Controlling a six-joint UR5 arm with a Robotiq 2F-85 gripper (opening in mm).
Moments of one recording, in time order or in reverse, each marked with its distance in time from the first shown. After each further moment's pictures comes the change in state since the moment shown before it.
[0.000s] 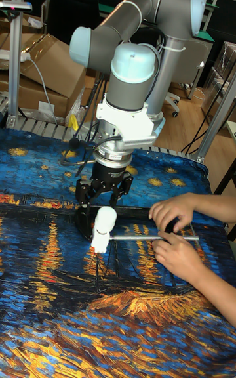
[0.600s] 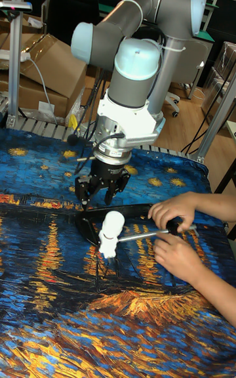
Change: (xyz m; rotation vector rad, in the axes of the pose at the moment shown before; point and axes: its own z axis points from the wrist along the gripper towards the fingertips) arm 0.013 -0.011 -0.014 0.030 0.055 0.013
